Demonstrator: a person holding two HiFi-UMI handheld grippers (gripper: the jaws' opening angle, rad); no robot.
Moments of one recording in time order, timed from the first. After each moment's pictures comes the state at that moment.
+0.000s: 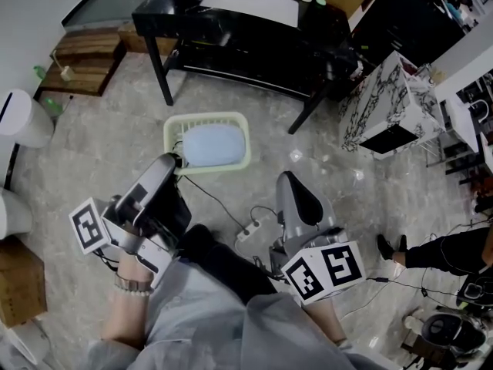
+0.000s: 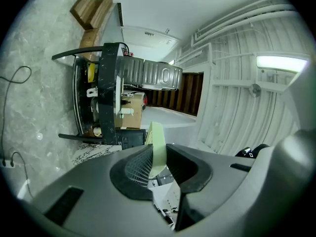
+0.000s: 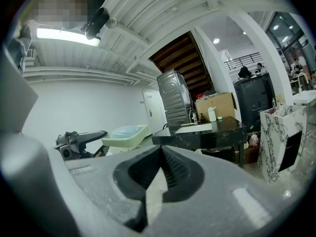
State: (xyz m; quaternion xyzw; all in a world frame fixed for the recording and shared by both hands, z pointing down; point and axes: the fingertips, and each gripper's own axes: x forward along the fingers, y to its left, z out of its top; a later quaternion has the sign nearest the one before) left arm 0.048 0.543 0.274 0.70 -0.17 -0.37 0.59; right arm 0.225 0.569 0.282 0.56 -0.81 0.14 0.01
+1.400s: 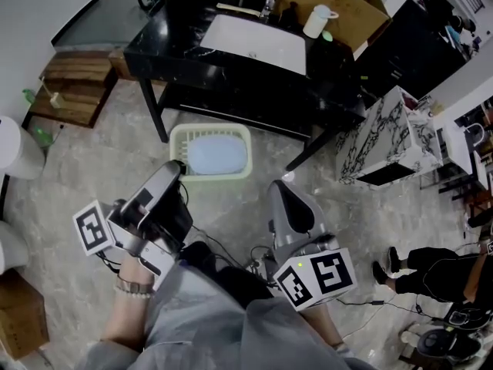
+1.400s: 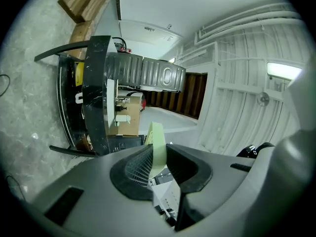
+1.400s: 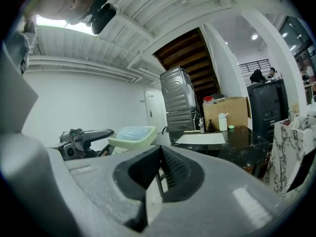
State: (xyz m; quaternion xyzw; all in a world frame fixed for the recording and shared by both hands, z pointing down) left arm 0.007 0.327 0.268 0.70 -0.15 -0.37 0.59; right arm 0.165 0.360 0.266 0.56 -0.82 0.10 0.03
